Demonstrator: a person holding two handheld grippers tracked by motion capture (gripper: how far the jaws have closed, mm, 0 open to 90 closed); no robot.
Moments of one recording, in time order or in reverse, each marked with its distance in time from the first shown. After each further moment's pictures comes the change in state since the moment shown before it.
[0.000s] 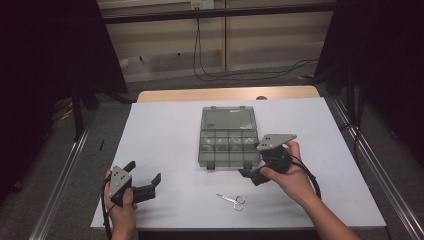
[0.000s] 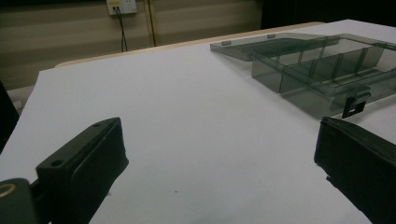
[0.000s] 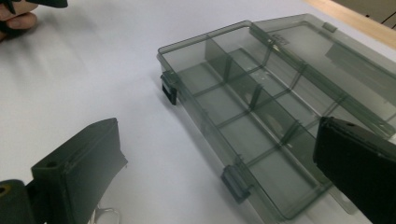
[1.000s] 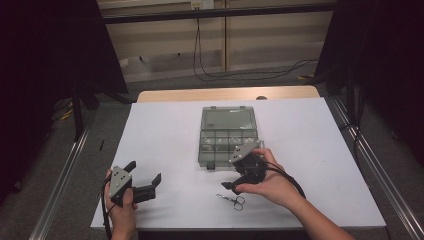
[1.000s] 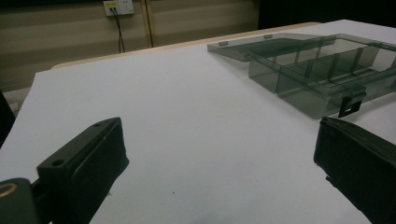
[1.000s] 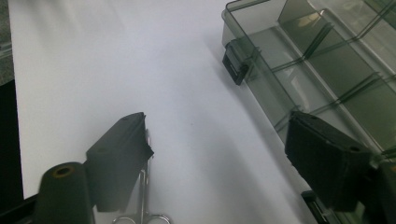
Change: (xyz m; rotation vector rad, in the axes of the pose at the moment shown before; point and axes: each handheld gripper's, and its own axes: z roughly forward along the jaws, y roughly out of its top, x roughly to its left) left arm 0.000 0.000 0.000 0.001 -0.005 0.006; right arm 0.037 0.012 0.044 0.208 0.103 -0.067
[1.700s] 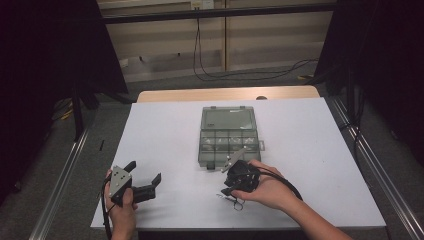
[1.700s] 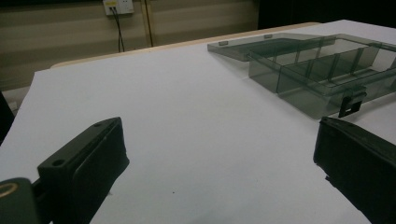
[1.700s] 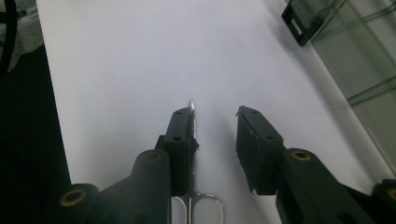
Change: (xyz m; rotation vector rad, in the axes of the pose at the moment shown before) left arm 0.001 0.000 0.000 -0.001 -0.004 -0.005; right arm 0.018 0.001 0.015 0.191 0.104 0.035
